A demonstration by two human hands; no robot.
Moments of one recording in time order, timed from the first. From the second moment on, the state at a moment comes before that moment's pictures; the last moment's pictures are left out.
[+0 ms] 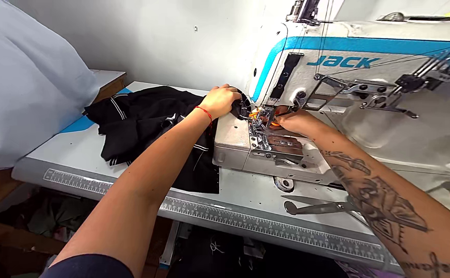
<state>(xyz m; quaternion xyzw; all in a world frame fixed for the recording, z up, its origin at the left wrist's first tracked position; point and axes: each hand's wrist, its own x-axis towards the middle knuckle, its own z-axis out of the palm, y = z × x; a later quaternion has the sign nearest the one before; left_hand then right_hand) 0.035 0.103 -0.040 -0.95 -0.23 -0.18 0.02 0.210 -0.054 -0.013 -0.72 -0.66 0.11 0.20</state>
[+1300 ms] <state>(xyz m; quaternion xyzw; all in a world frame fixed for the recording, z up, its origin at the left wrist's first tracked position) -0.051 -0.158 -0.132 -0.32 -0.27 -0.70 -0.58 0.084 -0.162 -0.167 -0.56 -0.62 -0.06 0.54</state>
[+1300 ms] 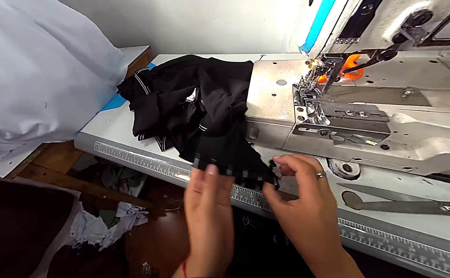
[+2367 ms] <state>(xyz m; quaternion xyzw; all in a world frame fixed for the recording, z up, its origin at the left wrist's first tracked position) -0.143 -0.084 -0.109 -0.81 -0.32 -0.49 0.09 0.079 -0.206 -0.135 -0.37 -0.63 0.47 0.50</state>
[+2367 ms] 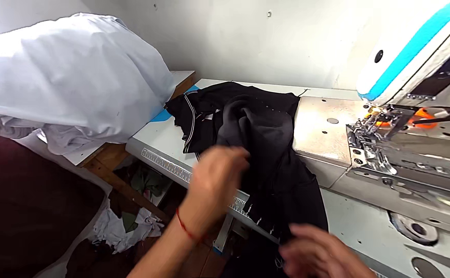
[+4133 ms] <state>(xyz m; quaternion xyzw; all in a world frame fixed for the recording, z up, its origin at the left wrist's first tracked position) -0.129 -0.125 -0.094 -0.72 -0.20 -0.60 -0.28 0.140 -0.267 -0.059 -0.34 -0.72 0.36 0.49</state>
